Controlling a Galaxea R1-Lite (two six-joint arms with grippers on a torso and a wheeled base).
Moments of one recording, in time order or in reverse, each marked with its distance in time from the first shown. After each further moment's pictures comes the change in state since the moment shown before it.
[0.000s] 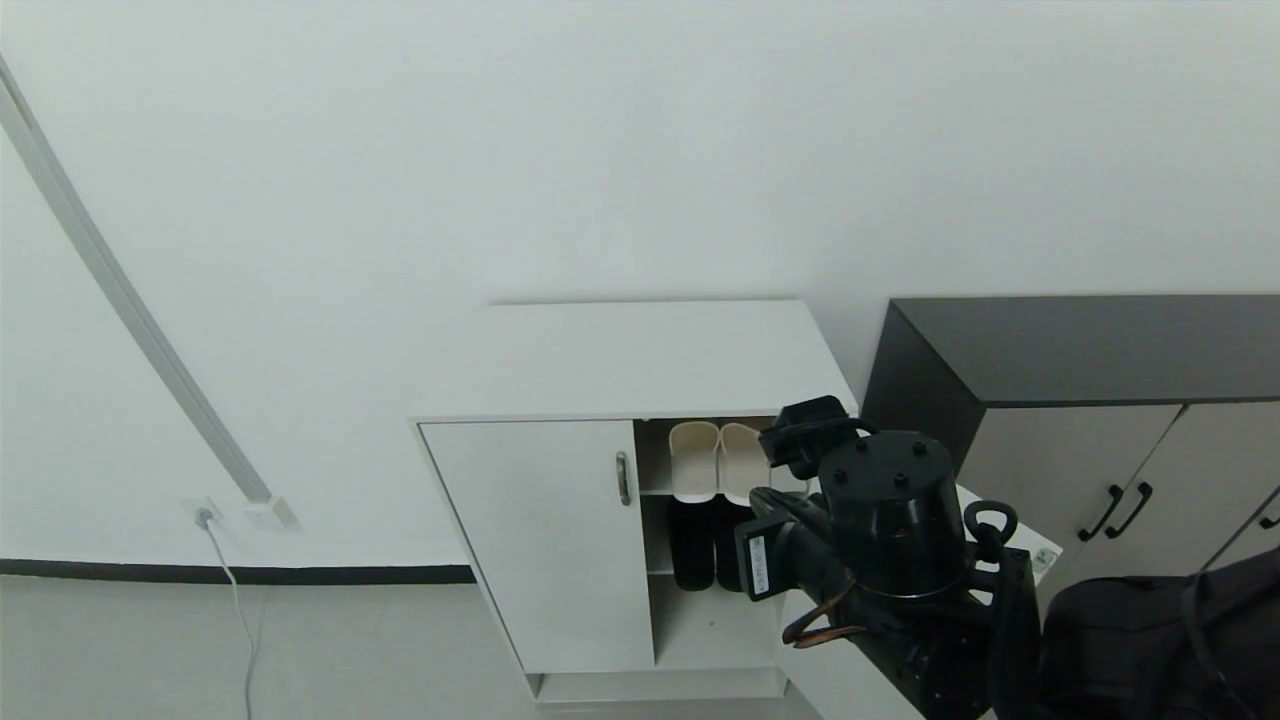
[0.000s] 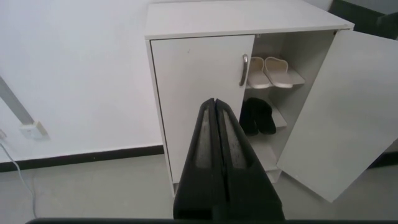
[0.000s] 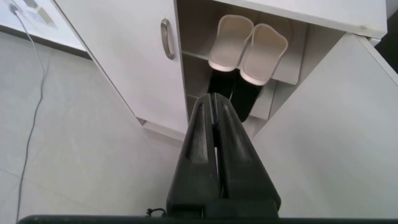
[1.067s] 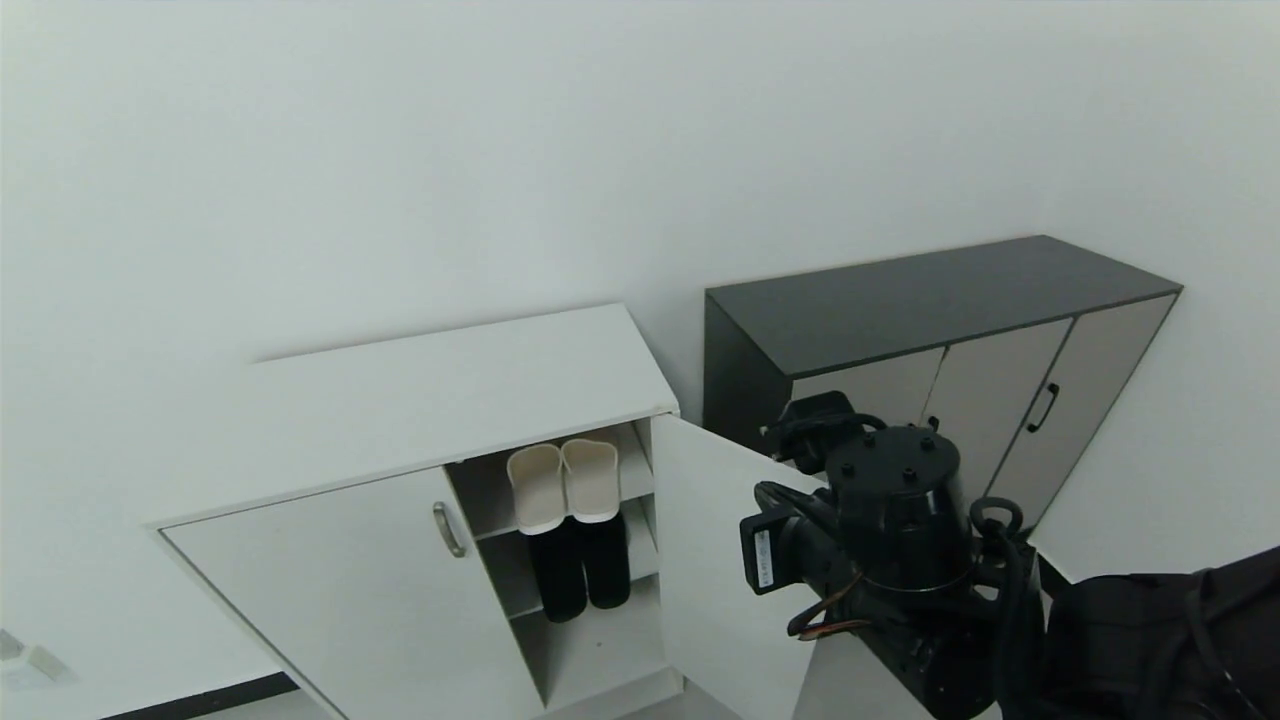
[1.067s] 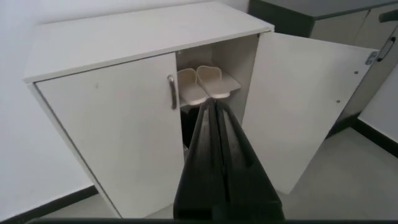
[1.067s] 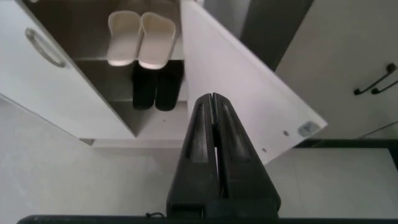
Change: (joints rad) left arm 0.000 0.000 0.000 0.000 0.000 0.000; right arm -0.008 -0.002 0.003 -0.016 -0.003 -0.009
